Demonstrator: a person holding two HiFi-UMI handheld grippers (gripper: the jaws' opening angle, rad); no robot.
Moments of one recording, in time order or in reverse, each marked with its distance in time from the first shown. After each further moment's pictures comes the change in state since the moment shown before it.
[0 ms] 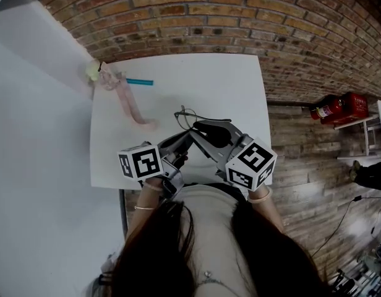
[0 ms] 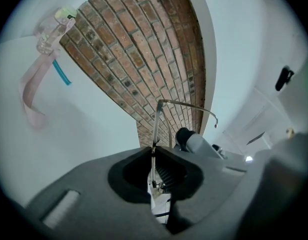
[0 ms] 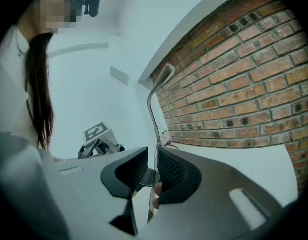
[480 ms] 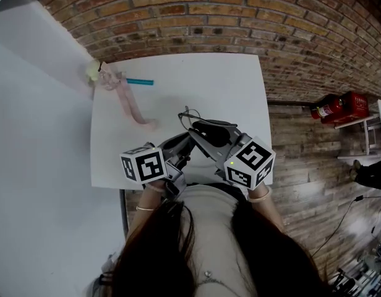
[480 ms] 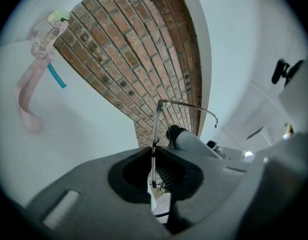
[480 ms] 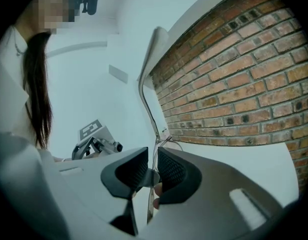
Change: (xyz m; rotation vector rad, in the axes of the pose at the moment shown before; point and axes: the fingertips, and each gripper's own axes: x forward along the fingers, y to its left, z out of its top) left arm 0.002 -0.007 -0.002 0.049 -0.003 -0.007; right arm 0.005 -0.001 -0.004 0.010 0.020 -0.001
